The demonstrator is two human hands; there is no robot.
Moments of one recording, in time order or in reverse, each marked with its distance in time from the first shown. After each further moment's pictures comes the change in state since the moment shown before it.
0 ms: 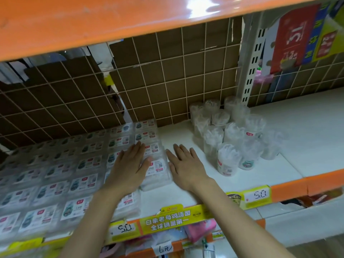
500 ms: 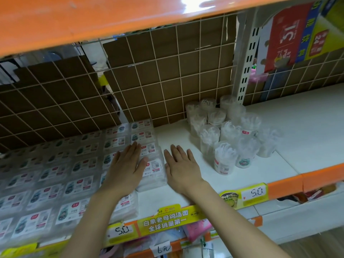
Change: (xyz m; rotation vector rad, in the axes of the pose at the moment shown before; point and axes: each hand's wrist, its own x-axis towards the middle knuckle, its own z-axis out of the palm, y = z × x) left_hand -0.001 0.003 0.001 -0.025 0.029 -0.017; right_hand -0.004 -0.010 0.002 0.035 0.015 0.075
